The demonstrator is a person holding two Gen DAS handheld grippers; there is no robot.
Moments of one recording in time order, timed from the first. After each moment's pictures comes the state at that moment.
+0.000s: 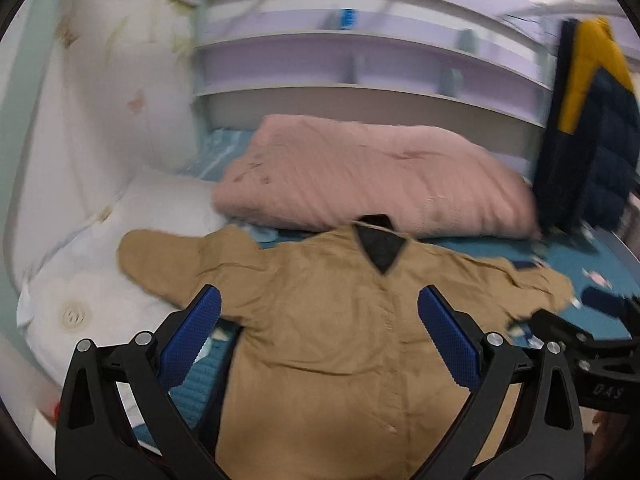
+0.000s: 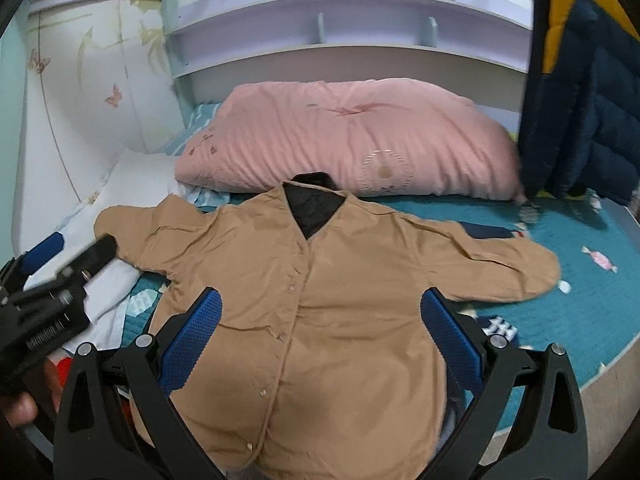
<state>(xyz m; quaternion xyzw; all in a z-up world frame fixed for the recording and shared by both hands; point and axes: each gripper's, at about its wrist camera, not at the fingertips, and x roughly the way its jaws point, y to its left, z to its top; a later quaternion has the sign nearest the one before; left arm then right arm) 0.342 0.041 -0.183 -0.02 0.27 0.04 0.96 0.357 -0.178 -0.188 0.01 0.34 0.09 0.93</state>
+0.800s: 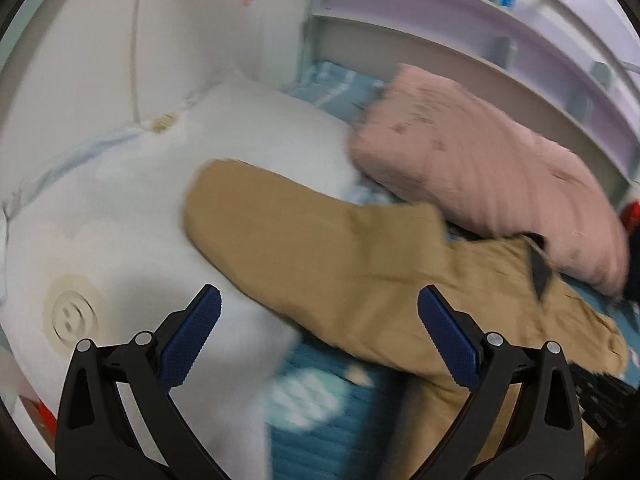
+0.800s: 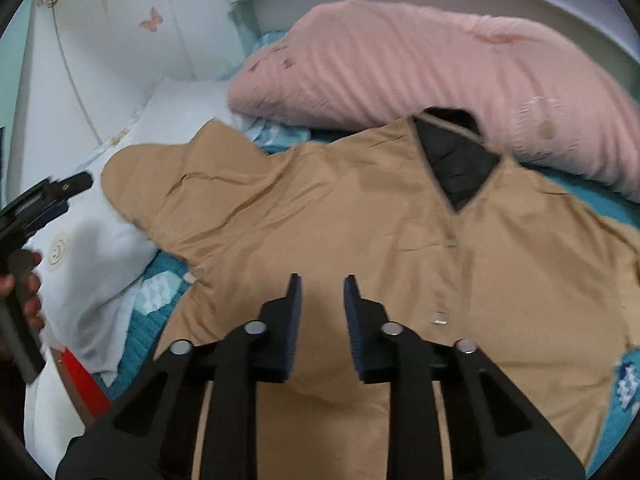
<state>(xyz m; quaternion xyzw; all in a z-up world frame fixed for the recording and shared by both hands) 0.457 0.301 -0.281 -0.12 0.33 0.15 0.92 0.500 -0.032 -0.315 0.00 0.42 0.23 0.88</state>
